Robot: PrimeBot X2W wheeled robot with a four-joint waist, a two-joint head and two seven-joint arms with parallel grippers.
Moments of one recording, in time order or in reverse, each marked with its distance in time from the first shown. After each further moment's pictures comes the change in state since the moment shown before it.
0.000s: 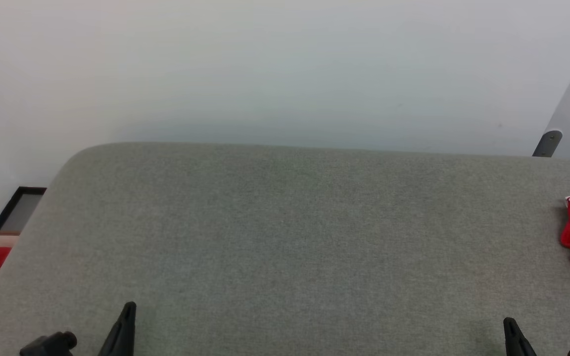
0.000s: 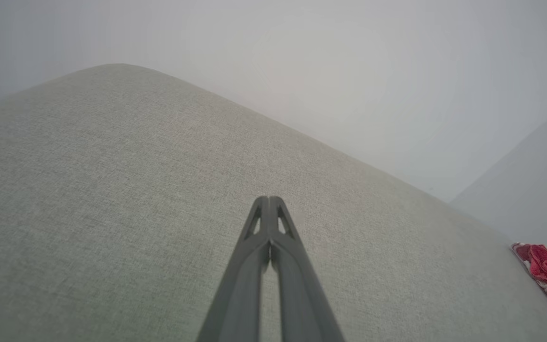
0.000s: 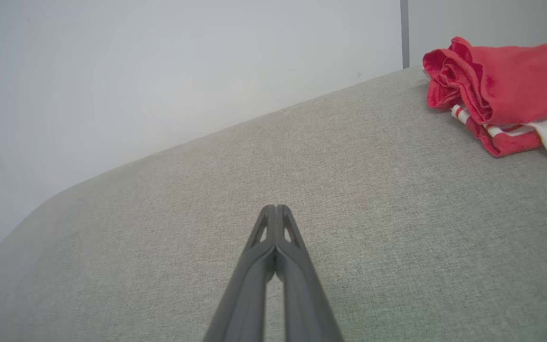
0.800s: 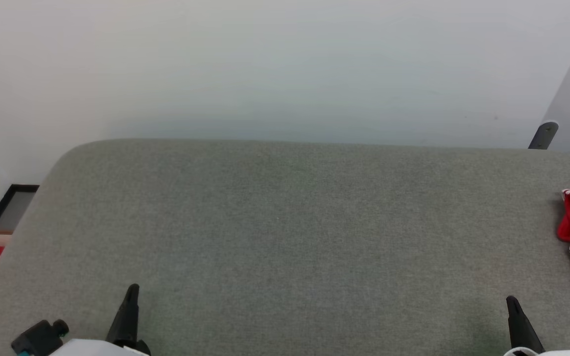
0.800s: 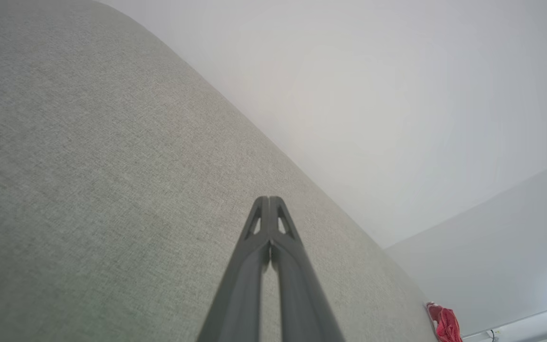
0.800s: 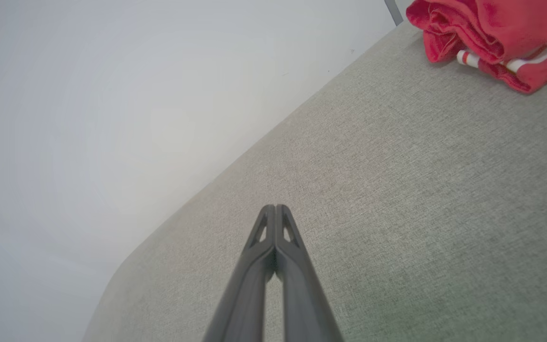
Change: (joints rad) left arm -0.053 -0.072 0.055 -0.010 -0.285 0.000 0.093; right arm -0.068 0.009 -0.016 -0.001 0.368 0.000 0.092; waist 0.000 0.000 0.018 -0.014
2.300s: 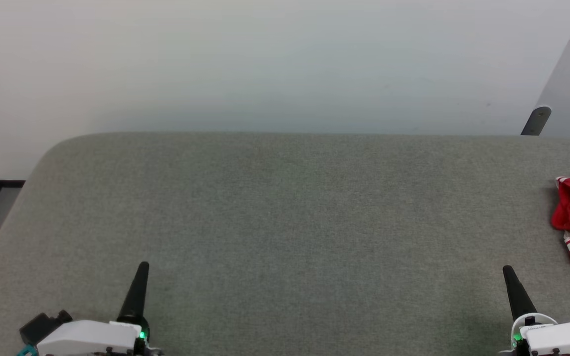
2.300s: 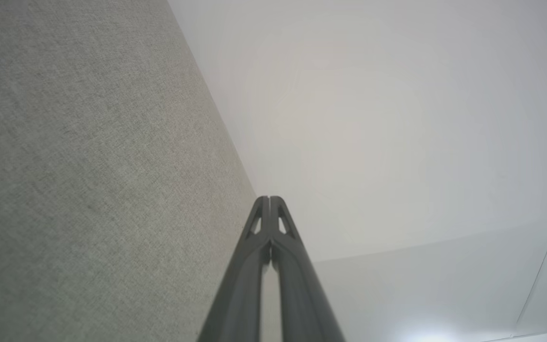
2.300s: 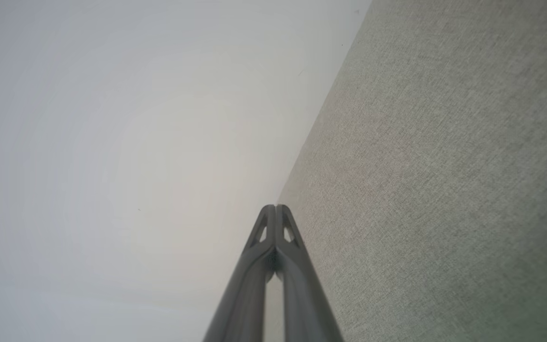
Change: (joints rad) left arm -0.065 -0.097 0.076 -0.013 -0.379 0.000 0.125; right arm -0.097 0.011 -0.020 -0.002 0.489 -0.001 0.125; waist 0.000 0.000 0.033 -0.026
